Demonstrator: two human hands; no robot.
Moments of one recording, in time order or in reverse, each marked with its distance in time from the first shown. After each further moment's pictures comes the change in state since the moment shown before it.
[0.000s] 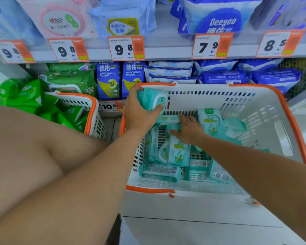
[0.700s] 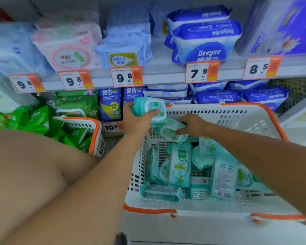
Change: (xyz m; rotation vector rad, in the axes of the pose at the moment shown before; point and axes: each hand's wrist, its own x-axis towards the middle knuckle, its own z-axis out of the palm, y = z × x) left_hand 0.018 0.061 -0.018 -0.404 -0.020 -0.437; right_hand -0.001 0.008 -0.109 0.289 -0.076 -0.187
